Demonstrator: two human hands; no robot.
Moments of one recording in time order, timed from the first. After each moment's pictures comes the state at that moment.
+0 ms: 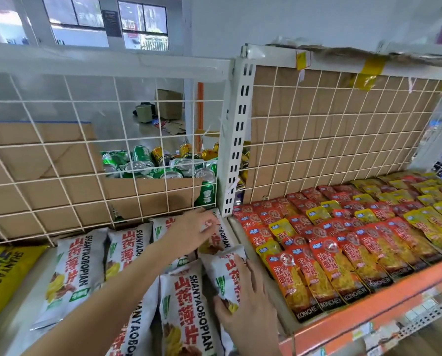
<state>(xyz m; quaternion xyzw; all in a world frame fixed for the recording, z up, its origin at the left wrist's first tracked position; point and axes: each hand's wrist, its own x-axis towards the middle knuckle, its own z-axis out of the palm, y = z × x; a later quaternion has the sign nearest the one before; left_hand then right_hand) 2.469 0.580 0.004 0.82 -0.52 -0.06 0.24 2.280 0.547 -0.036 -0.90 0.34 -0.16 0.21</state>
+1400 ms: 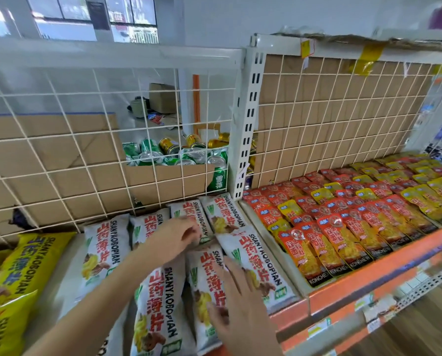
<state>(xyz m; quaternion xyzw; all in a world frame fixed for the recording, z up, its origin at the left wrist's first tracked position) 2.473 0.667 -0.006 0.82 -0.53 -0.05 0.20 2.270 0.617 -0.042 -0.94 0.19 -0.25 0.14</state>
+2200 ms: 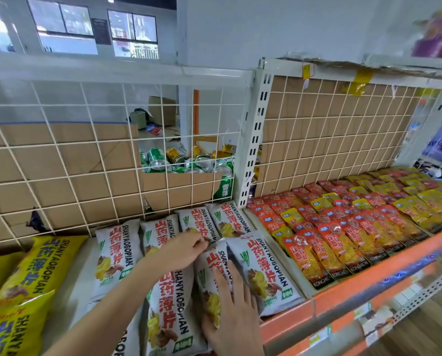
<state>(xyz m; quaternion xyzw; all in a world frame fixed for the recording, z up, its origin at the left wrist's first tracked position) 2.458 0.677 0.002 0.84 -0.48 -0.18 0.17 2.286 0.650 -0.050 -0.93 0.29 -0.17 0.11</state>
